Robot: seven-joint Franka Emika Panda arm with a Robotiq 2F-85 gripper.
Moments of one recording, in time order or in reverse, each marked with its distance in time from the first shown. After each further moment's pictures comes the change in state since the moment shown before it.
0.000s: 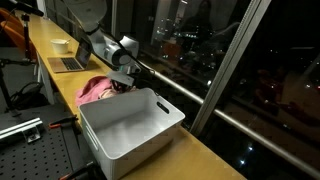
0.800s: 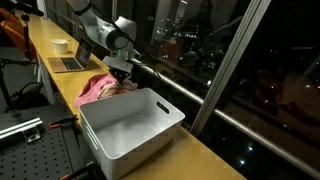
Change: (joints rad) arm -0.030 -0.217 0.035 -0.138 0.025 0.000 -0.010
